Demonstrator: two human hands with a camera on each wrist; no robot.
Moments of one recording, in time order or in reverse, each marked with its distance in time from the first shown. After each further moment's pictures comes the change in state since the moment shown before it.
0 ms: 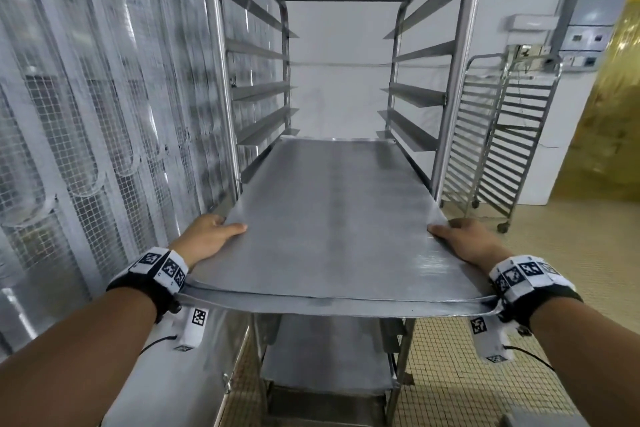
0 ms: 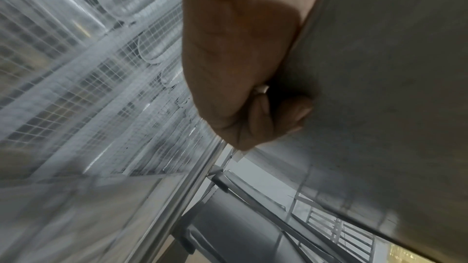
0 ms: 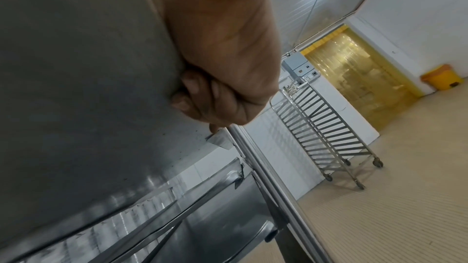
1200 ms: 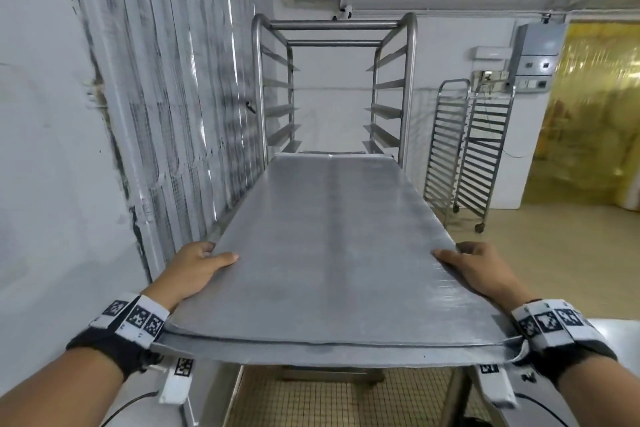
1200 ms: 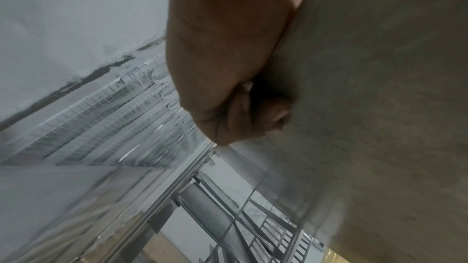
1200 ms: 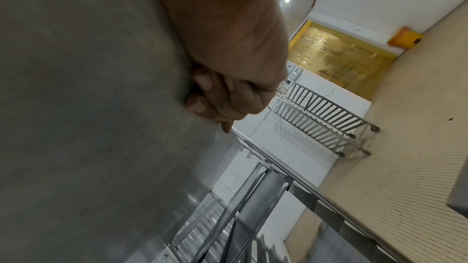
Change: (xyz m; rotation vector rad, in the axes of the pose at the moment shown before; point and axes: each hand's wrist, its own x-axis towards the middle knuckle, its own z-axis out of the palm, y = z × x) left_hand -0.336 -0.012 -0.086 -0.091 0.032 0.099; right_hand -0.365 0.009 -0.070 0.448 0.010 -0.011
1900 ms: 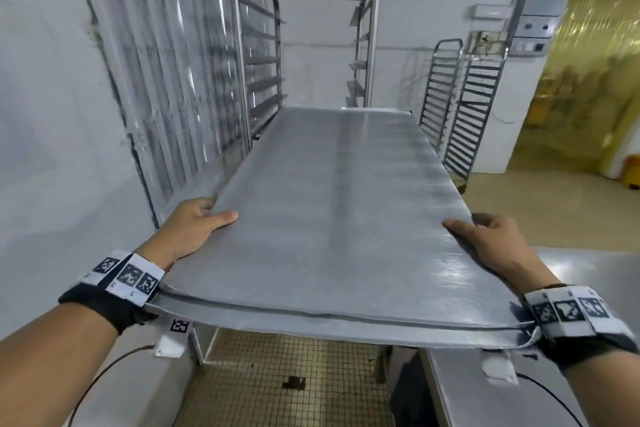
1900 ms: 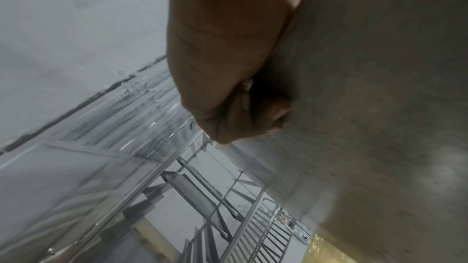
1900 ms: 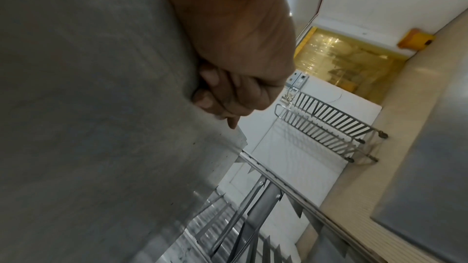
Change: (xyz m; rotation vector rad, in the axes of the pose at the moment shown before) left_hand -0.214 0.065 0.078 -0.109 -0.029 0.033; right_hand -0.173 0.053 -0.165 0.209 0.013 0.038
